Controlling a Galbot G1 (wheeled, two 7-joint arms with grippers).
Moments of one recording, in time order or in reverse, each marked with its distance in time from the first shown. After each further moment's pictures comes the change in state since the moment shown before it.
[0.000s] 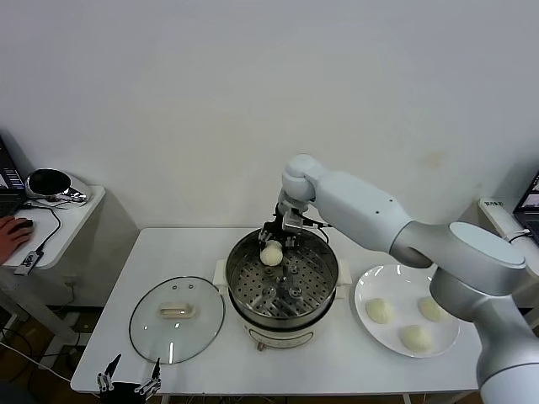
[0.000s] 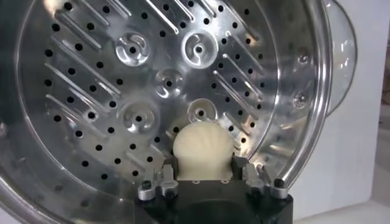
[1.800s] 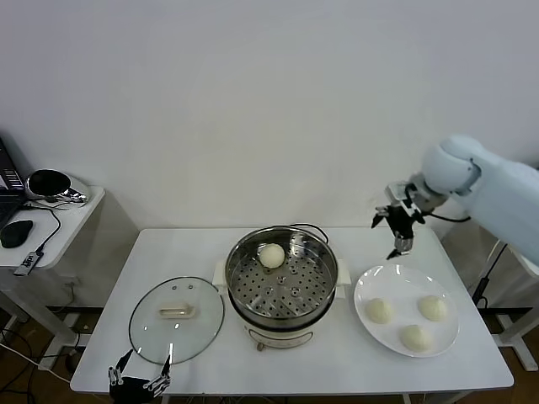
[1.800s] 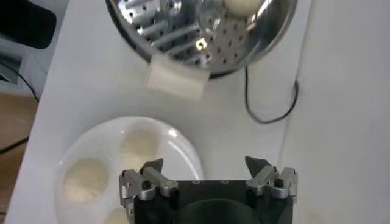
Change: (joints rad) left arm 0.000 0.025 0.020 -0.038 -0.025 0.051 0.049; right arm 0.025 -0.728 0.009 0.528 0.391 -1.108 -0.140
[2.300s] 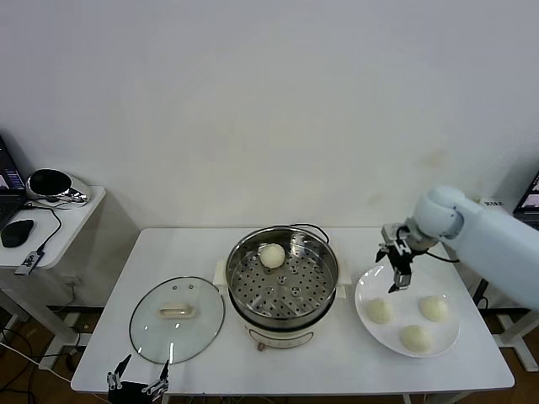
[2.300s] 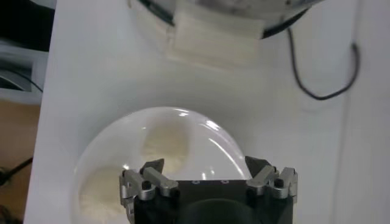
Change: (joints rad) left arm -0.005 -0.004 -0.005 0.026 0.010 0.002 0.002; right arm -0.238 0.030 0.090 -0.043 -0.098 -0.017 0.029
